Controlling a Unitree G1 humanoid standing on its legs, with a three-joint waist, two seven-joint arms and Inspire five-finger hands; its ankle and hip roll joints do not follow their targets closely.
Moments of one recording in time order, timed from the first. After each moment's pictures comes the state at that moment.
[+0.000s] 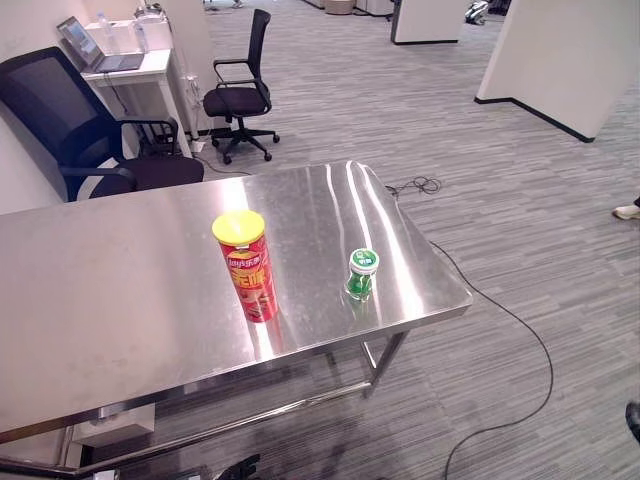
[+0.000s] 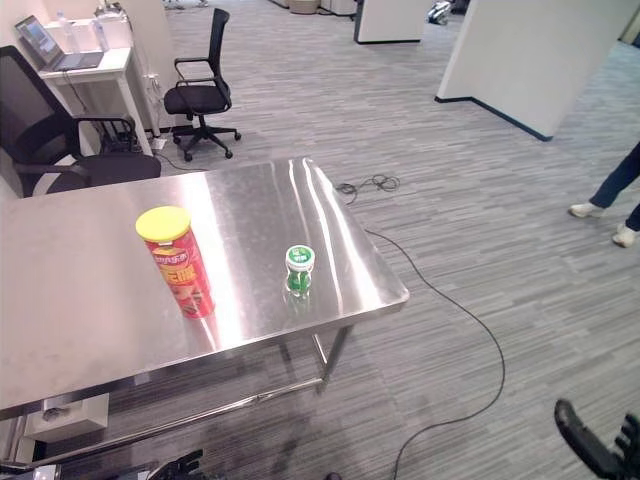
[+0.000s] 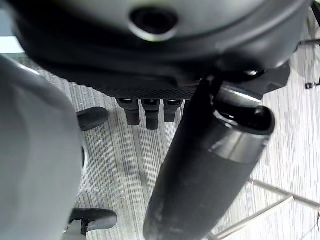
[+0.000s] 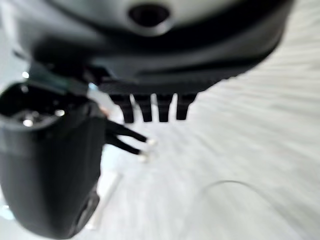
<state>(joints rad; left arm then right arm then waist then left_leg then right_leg) 0.06 0.13 -0.11 1.27 -0.27 -0.17 -0.11 0.47 -0.50 -0.64 0.31 0.31 -0.18 -0.18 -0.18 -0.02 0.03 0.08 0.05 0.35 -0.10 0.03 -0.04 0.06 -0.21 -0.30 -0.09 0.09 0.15</state>
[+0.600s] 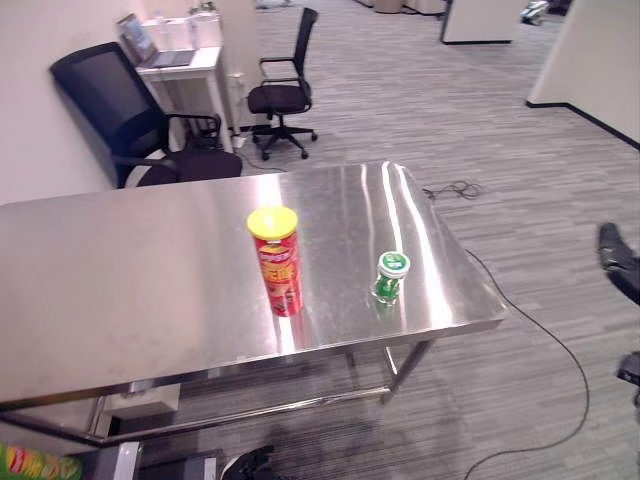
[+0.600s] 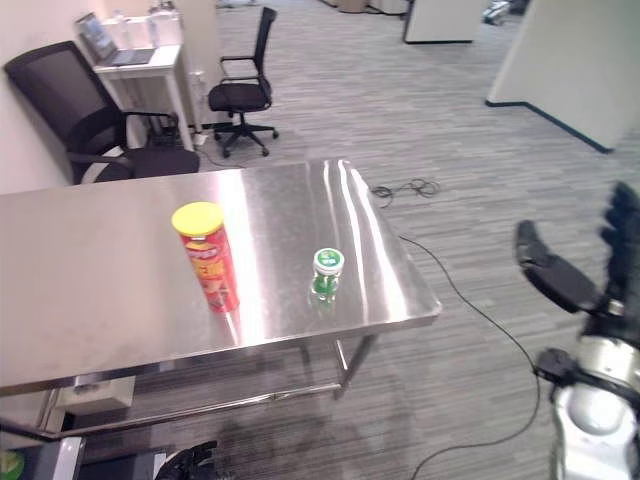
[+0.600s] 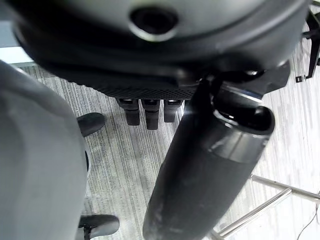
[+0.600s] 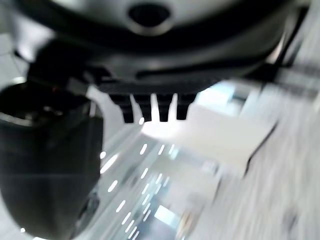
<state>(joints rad) 0.01 0.14 -0.20 1.24 -0.19 -0.17 -0.10 0.16 -0.61 -0.43 -0.10 0.20 -0.24 -0.18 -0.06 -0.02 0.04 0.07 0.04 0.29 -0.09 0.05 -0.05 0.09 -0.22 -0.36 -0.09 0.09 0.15</state>
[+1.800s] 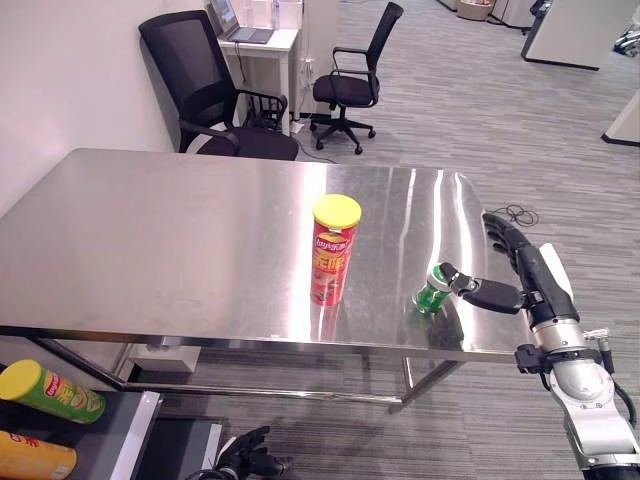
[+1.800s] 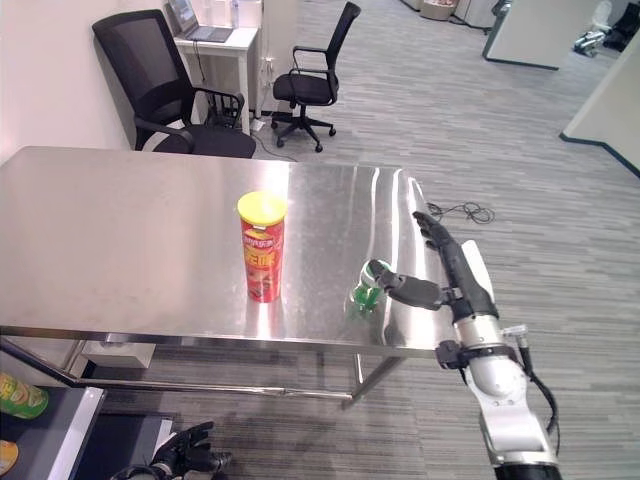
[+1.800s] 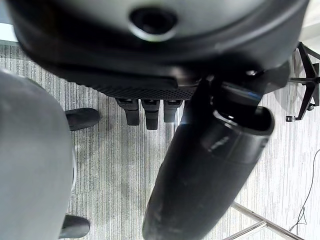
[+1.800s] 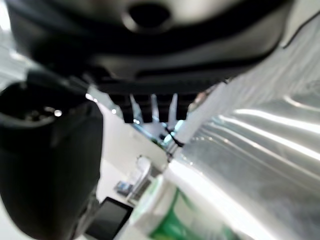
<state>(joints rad) 0.00 0.17 -0.18 1.20 -0.21 -0.17 -0.10 0.05 -0.61 -0.10 0.01 0.04 -0.19 -0.02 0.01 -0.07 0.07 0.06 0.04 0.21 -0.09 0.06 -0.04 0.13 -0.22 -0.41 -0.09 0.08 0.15</state>
